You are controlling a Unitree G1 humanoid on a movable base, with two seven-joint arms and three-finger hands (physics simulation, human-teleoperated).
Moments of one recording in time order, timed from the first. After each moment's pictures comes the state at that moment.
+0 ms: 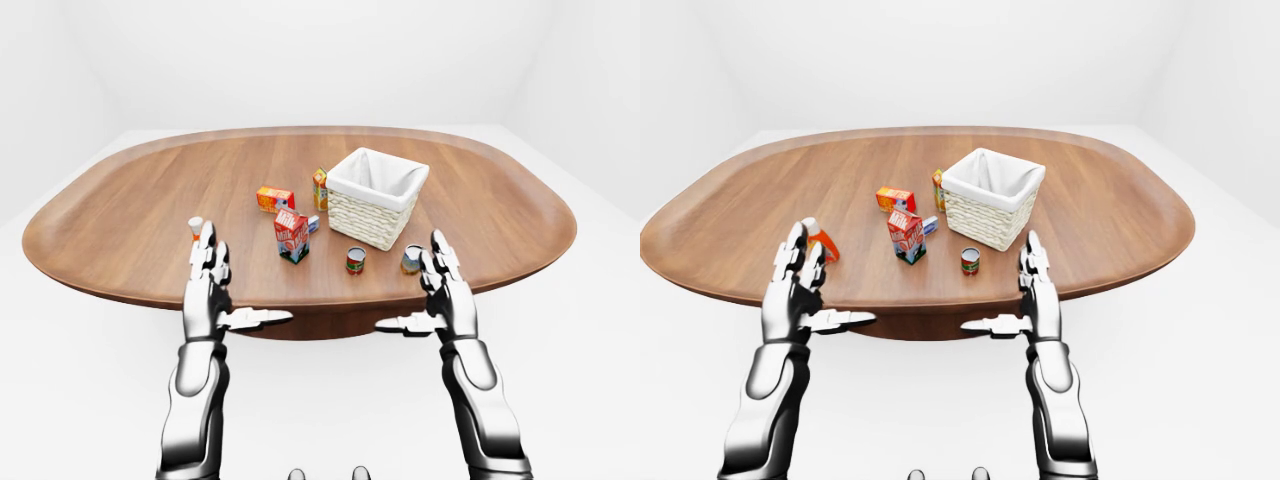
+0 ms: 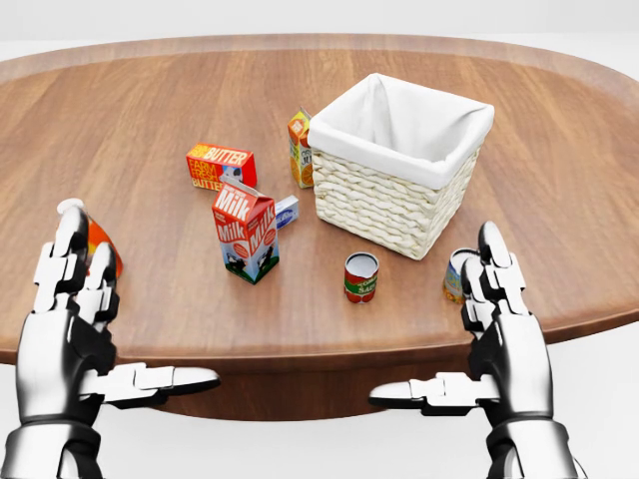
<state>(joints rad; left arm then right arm) 0.02 0.02 0.08 -0.28 -0.08 0.09 -0.01 0.05 -0.01 -0.05 -0.23 0.06 0.09 0.03</state>
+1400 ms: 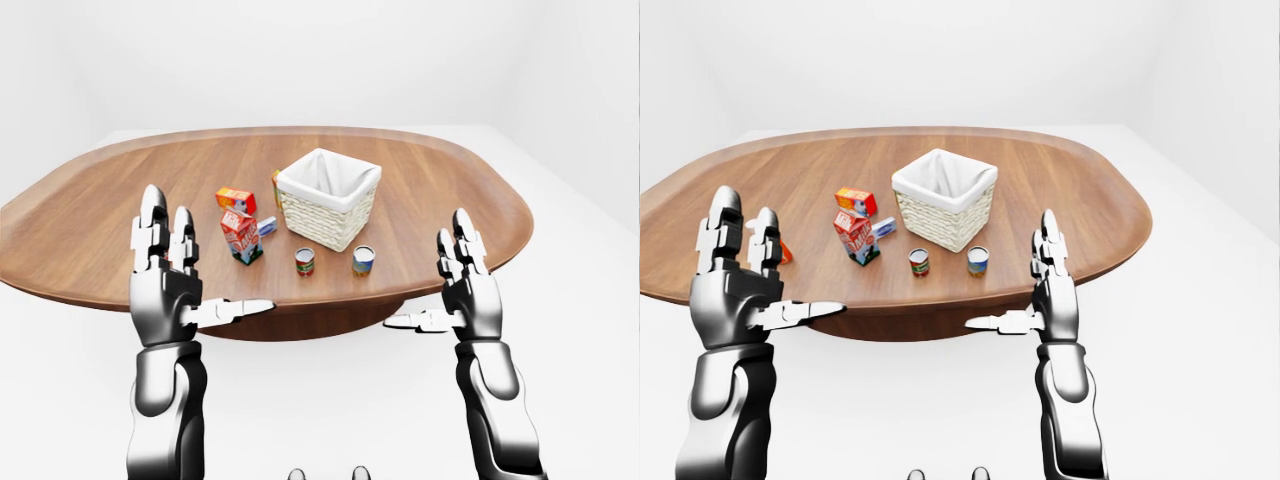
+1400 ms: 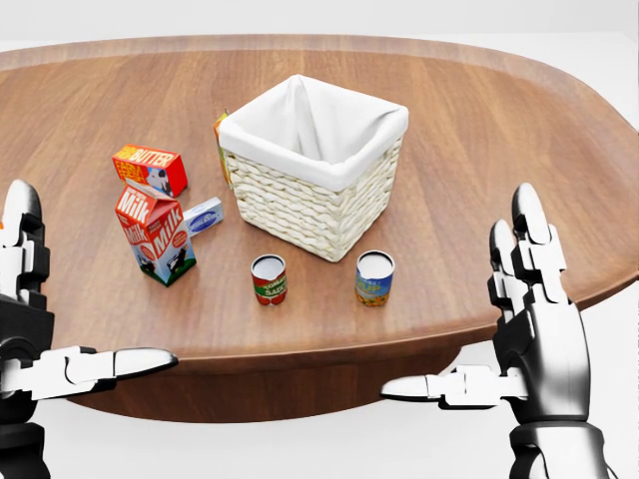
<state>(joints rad) 0.04 0.02 0.14 -0.57 -0.17 0.09 0.02 0.08 -0.01 -0.06 -0.40 0.02 0.03 0.04</state>
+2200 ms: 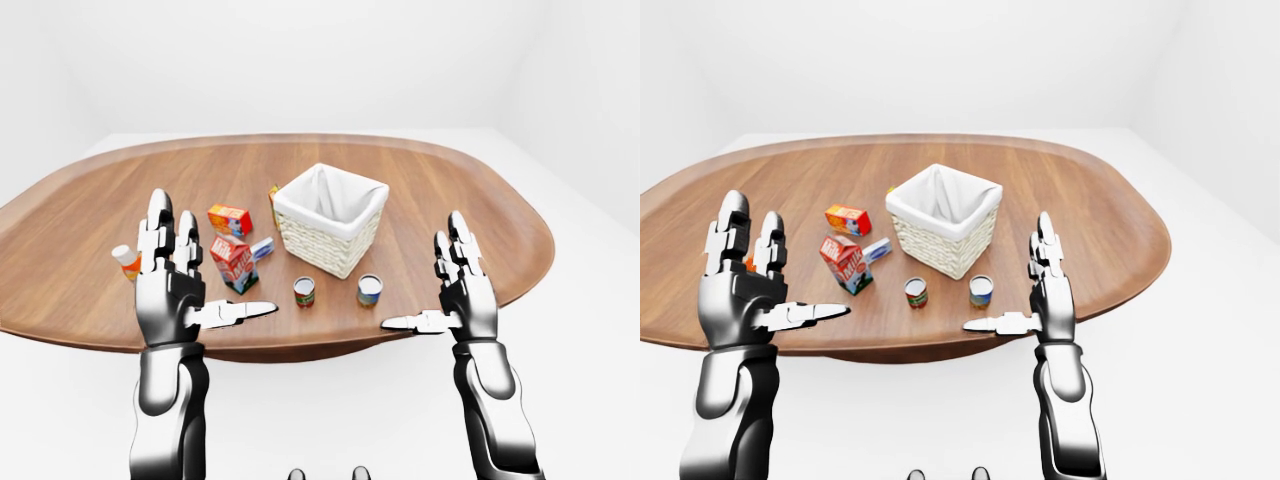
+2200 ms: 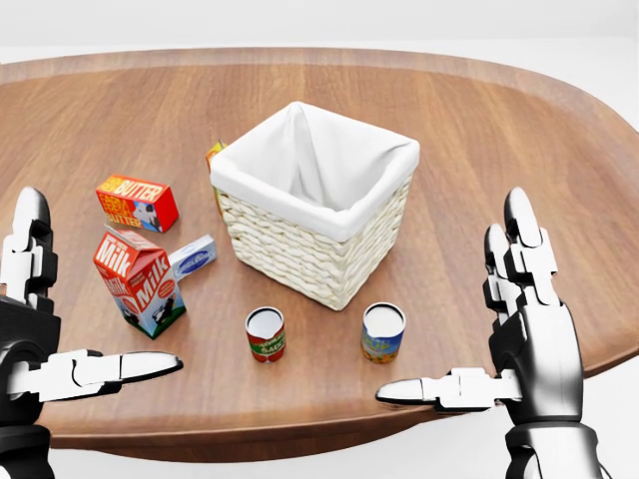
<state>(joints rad) 0.04 0.02 0.14 -0.55 -0.16 0.09 0.01 0.08 -0.01 -0.06 -0.38 0.00 0.02 0.05</state>
